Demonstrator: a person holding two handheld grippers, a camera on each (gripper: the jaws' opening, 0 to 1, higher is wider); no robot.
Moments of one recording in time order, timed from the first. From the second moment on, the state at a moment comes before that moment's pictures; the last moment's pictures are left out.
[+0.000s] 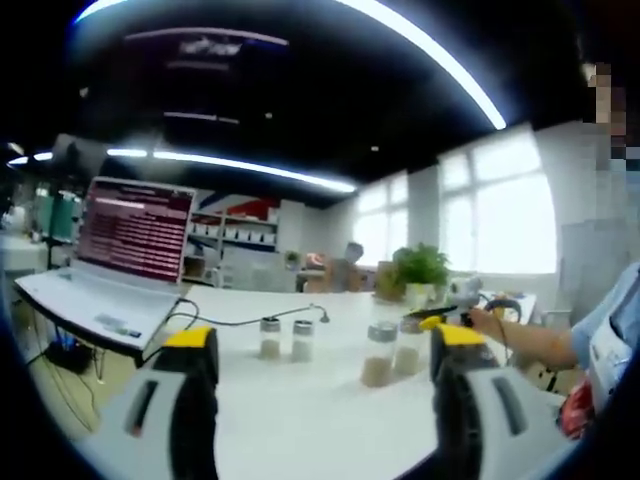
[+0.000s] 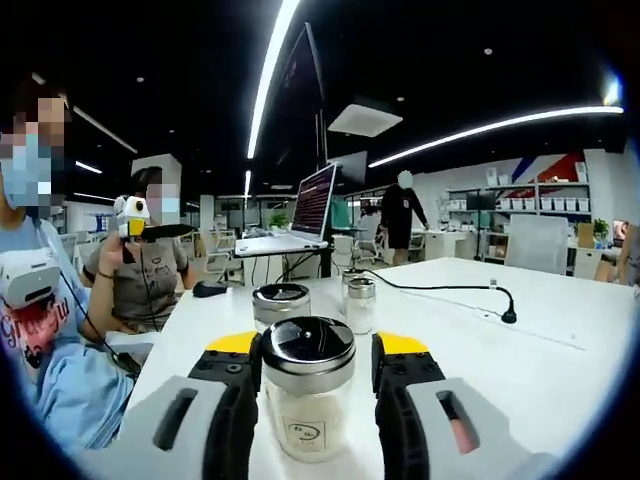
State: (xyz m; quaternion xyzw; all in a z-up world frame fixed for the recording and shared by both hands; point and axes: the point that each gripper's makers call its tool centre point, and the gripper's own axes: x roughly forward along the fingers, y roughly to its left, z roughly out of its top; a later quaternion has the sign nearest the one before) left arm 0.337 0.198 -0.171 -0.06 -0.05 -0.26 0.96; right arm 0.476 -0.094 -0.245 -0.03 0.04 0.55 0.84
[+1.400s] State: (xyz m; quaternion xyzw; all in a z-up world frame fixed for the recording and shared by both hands) left arm 0.332 0.189 -0.170 -0.07 -0.05 -0.27 0.96; right arm 0.481 -0.094 -0.245 -0.03 0.03 0.36 0.93
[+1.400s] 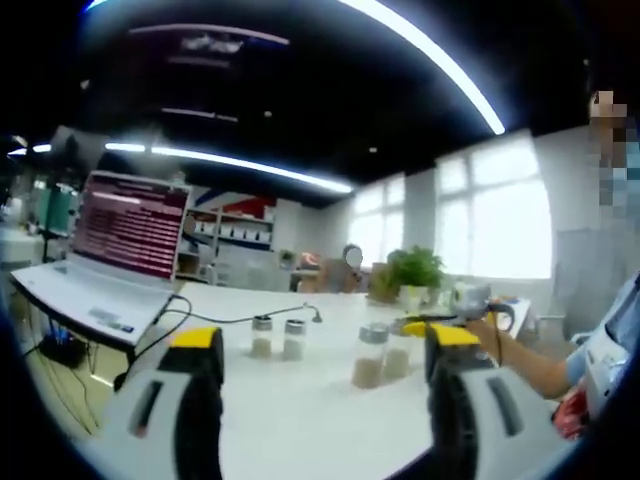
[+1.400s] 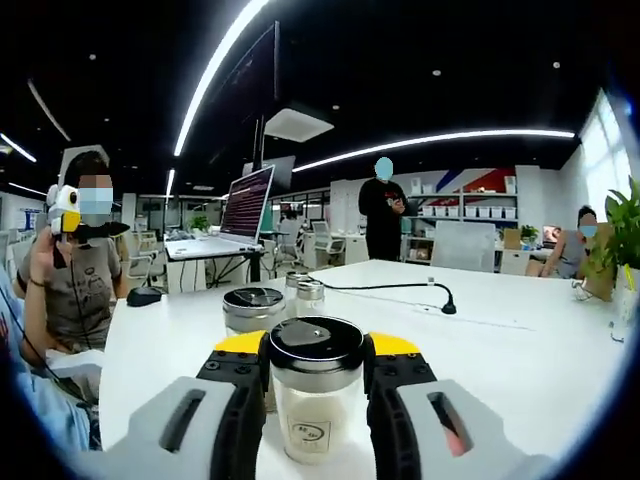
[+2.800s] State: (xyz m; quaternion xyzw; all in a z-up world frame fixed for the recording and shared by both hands) left arm 0.332 0.193 -0.169 -0.08 -0.05 -0.27 0.96; right arm 0.487 -0.095 -0.245 -0.04 -0.01 0.14 0.99
